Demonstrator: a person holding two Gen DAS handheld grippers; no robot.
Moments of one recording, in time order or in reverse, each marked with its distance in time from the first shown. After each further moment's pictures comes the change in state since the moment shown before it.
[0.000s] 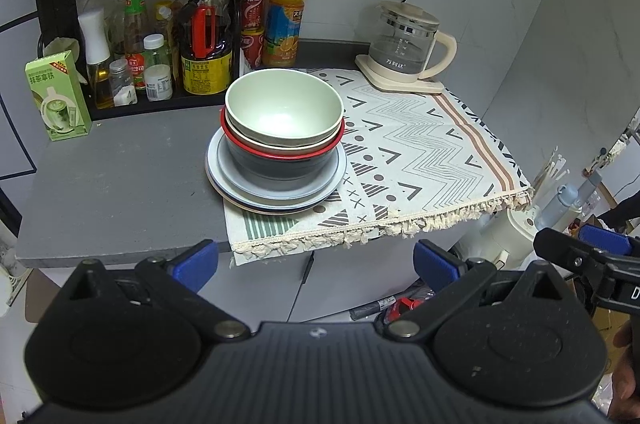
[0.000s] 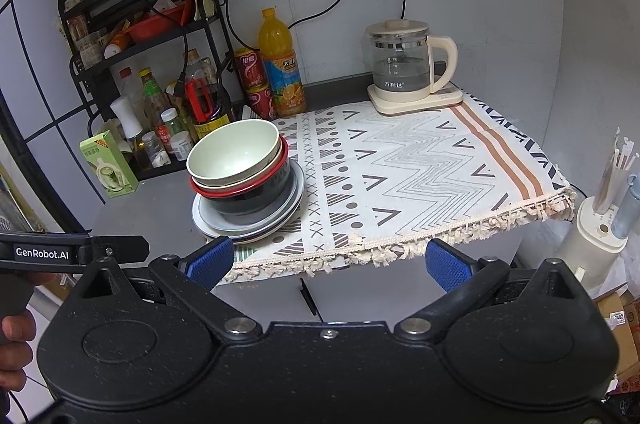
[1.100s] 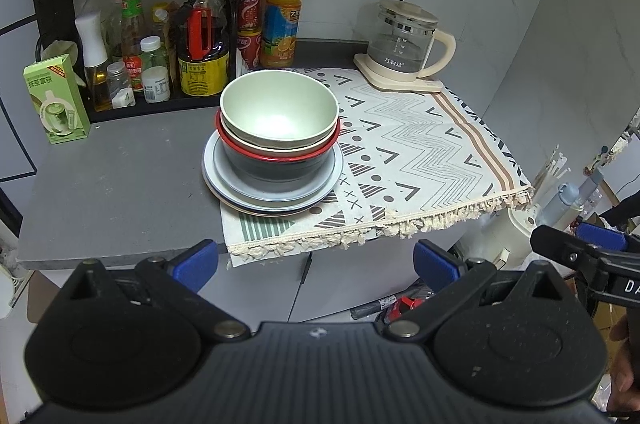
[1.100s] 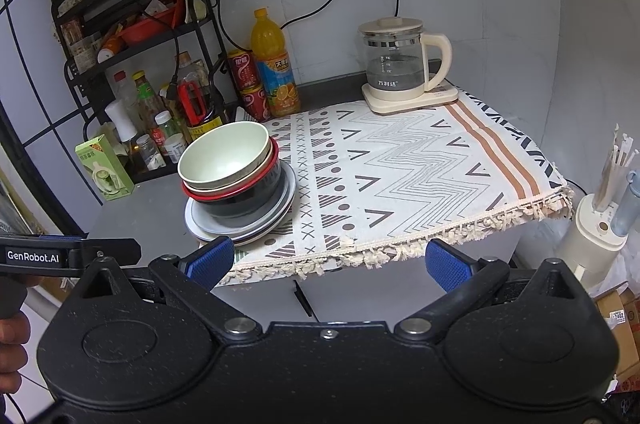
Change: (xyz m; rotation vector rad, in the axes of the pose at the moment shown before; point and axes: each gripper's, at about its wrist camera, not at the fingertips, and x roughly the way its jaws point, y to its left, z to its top) left arm 0.002 -0.005 0.003 0.014 0.009 0.005; right arm 0.005 -0.015 0.003 0.011 0.002 0.001
